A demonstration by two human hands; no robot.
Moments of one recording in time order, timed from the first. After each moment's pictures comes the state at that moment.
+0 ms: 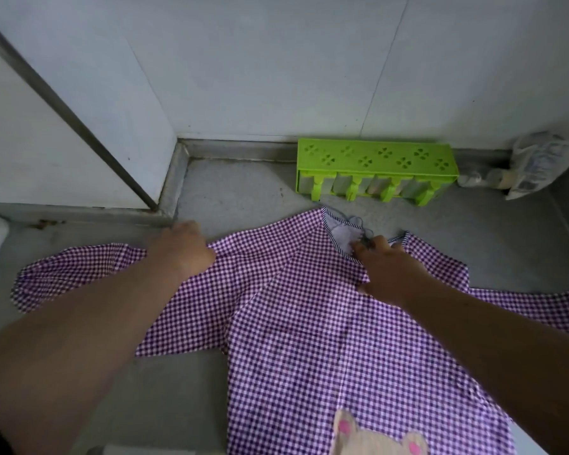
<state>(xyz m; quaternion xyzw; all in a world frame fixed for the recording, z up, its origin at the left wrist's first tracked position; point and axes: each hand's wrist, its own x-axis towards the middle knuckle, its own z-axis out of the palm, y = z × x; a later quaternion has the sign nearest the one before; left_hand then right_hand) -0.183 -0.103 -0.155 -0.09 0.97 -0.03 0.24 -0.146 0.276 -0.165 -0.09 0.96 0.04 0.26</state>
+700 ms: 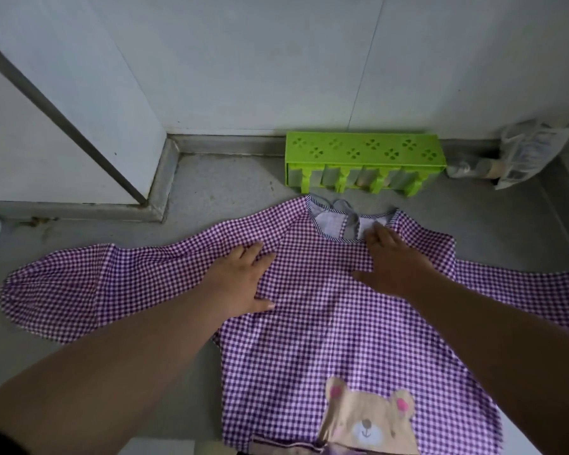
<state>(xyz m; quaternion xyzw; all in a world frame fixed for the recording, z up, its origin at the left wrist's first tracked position) -0.127 -0.009 -0.179 0.19 0.94 -0.09 0.28 -0.145 0.313 -0.181 -0.04 0.97 0.02 0.25</state>
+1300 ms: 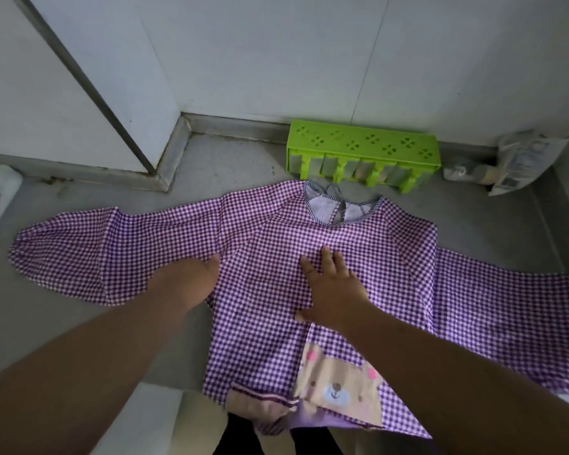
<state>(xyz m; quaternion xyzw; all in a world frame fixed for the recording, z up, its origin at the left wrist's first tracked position) -0.067 -0.035 -0.171 -0.22 0.93 0.05 0.28 -0.067 0.244 -0.188 -0.14 0.94 0.00 0.31</state>
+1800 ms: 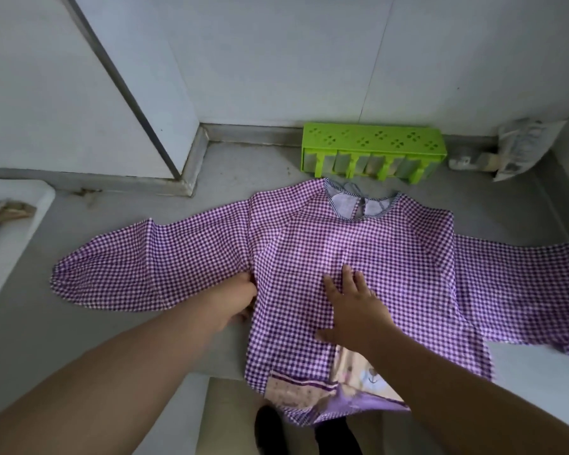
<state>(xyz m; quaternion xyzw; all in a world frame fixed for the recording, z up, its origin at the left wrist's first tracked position) -0.021 -0.021 -0.181 -0.26 0.76 0.45 0.39 0.004 0.231 -0.181 -0.11 0.95 -0.01 0.30</state>
